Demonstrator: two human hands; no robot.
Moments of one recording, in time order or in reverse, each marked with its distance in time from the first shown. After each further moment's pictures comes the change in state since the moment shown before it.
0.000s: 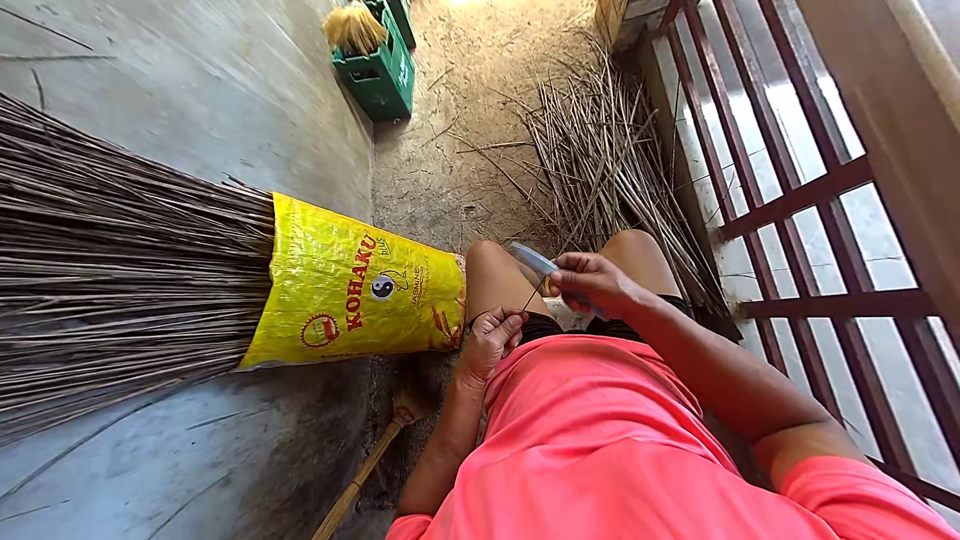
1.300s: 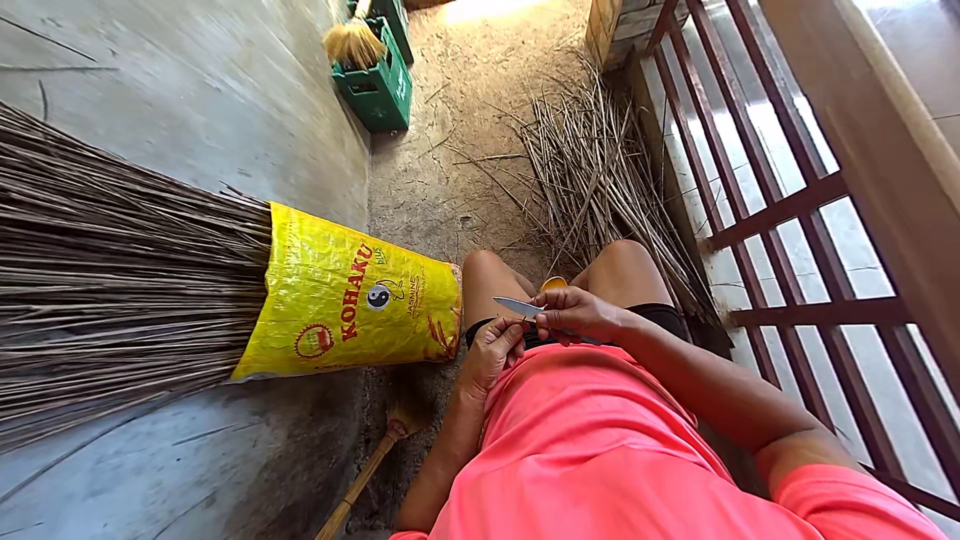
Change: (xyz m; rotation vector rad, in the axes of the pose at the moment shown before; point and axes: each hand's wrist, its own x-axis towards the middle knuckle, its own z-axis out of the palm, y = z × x) left_hand 0.003 -0.010 0.002 0.000 -0.003 0.000; right_hand -0.003 0.018 0.006 -0.031 -0.270 0.134
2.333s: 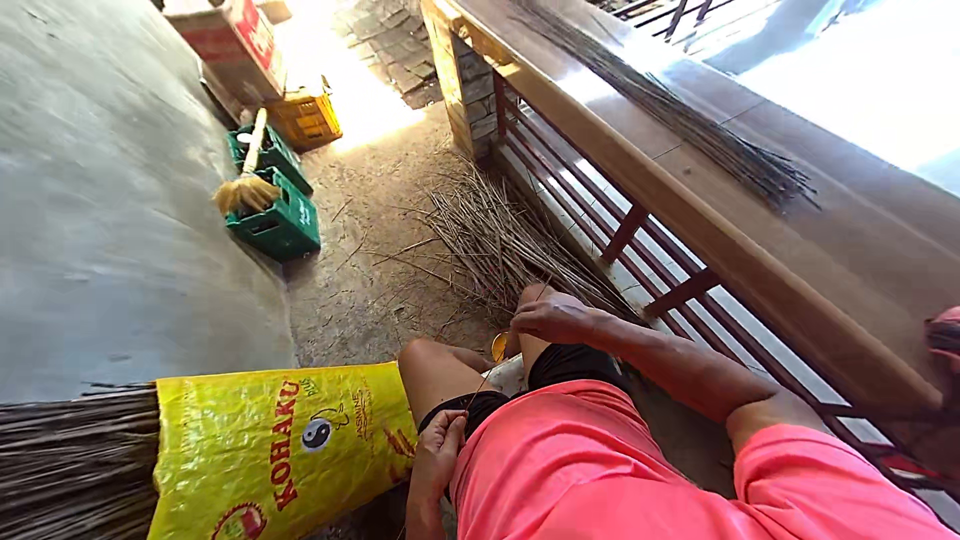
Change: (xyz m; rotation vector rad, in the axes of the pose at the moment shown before) left_hand 0.000 -0.018 -0.025 0.675 -0.014 0.093; right_hand -0.077 -0.034 -0.072 -1.419 0.347 -0.149
